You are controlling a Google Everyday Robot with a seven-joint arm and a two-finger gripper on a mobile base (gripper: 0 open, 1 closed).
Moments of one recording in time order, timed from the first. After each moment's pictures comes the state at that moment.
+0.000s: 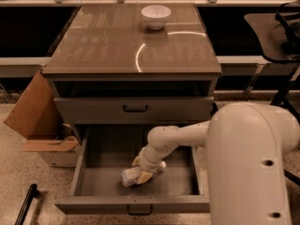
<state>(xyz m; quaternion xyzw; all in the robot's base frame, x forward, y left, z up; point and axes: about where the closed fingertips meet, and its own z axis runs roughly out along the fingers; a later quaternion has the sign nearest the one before) 0.528 0.047 0.394 -0.79 0.57 0.17 0.15</state>
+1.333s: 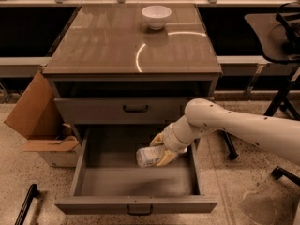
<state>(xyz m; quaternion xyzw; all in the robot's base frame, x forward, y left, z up) 0.535 -0.037 0.559 -0.77 0.57 0.16 0.24</state>
